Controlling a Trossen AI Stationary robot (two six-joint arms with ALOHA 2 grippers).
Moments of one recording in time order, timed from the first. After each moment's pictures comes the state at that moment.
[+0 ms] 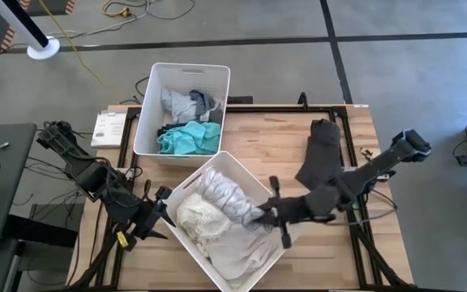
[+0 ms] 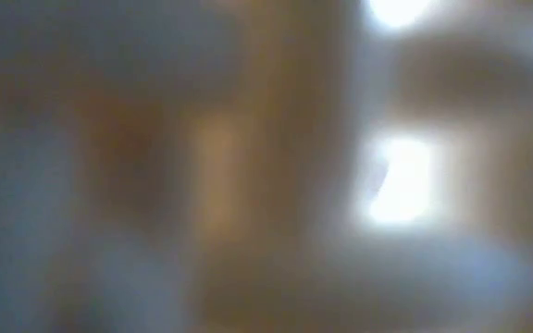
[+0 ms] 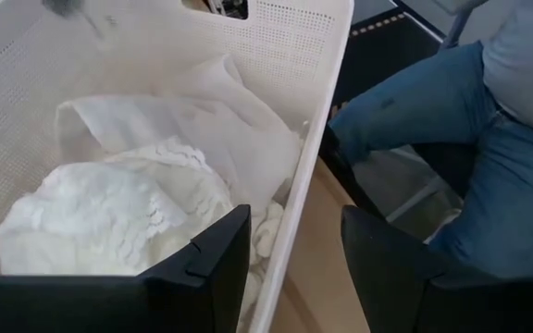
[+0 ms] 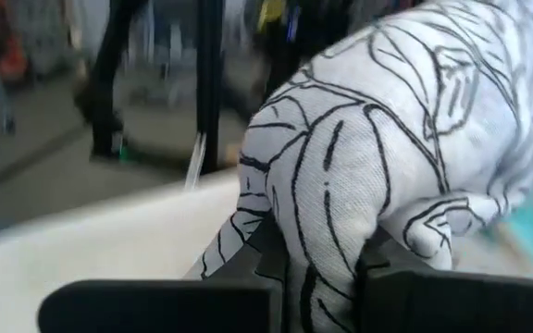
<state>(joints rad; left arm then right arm) -0.70 1.11 1.24 -0.74 -0.15 -0.11 0.52 1.38 1.16 0.08 0.39 -0.04</state>
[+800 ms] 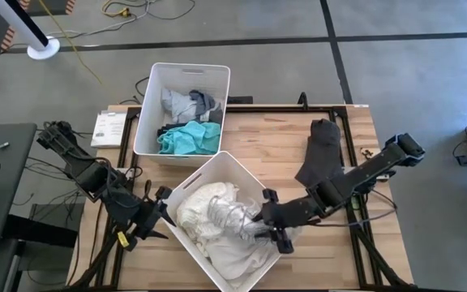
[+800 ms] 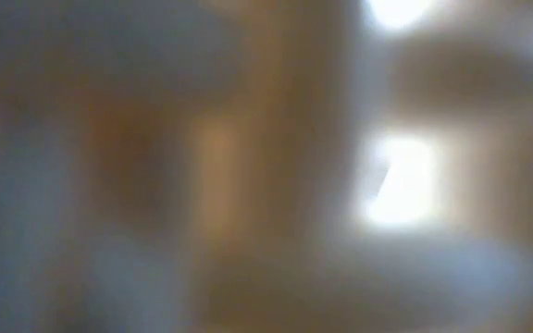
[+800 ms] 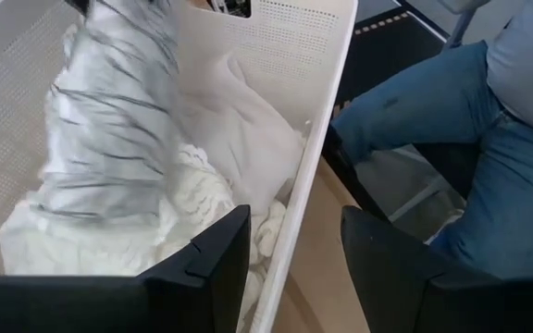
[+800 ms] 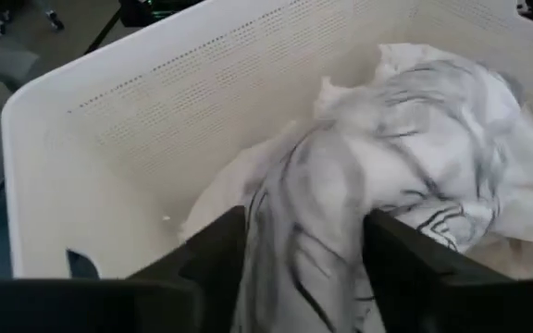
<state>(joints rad) -0.70 1.12 1.24 -0.75 -0.16 -0.12 0.50 1.49 1.24 -0.35 0.16 0.29</state>
